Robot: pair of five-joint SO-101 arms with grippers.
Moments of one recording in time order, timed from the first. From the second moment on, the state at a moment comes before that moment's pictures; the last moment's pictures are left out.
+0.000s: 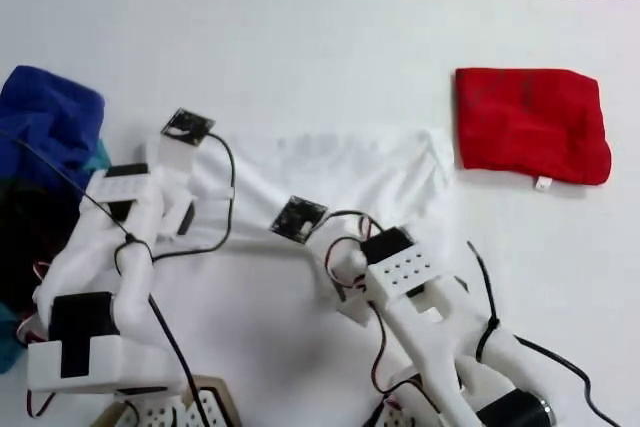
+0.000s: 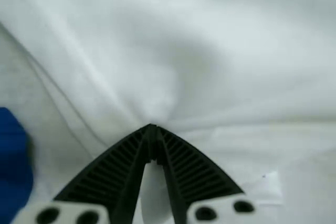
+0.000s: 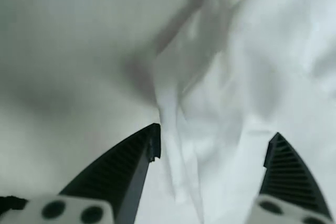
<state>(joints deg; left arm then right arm) -14.3 -1.9 42.6 49.8 -24.9 -31.6 -28.5 59.9 64.3 33.3</state>
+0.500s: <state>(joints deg) -14.3 -1.9 42.6 49.8 -24.9 -25.4 -28.5 62.3 63.6 33.3</state>
